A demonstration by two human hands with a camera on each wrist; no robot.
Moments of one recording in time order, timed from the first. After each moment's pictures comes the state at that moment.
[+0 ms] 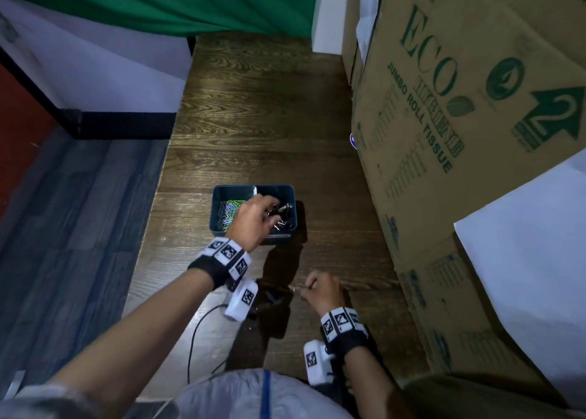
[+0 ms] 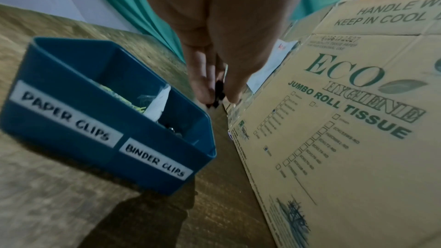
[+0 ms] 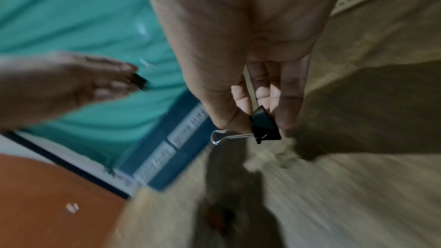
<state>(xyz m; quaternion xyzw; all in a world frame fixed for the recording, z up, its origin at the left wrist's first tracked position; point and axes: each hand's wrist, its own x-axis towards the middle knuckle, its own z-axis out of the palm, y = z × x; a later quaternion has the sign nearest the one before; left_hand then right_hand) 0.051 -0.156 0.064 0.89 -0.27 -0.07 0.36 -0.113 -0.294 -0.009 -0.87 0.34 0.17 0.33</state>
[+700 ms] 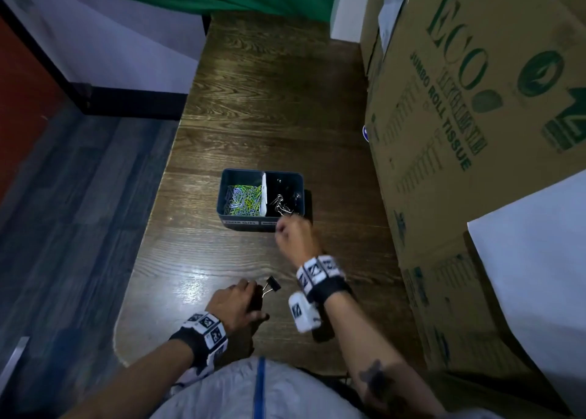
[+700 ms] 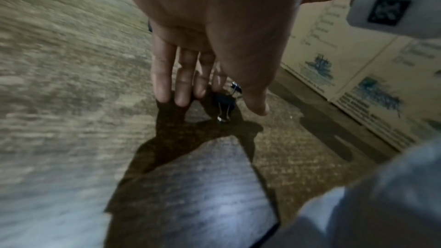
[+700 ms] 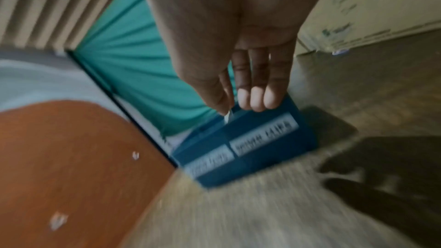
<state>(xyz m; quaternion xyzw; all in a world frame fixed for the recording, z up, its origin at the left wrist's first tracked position) -0.081 -0.070 -0.048 0.91 -0.29 -0.28 0.03 -0.031 -0.264 0.016 -0.95 0.10 0.01 0.30</state>
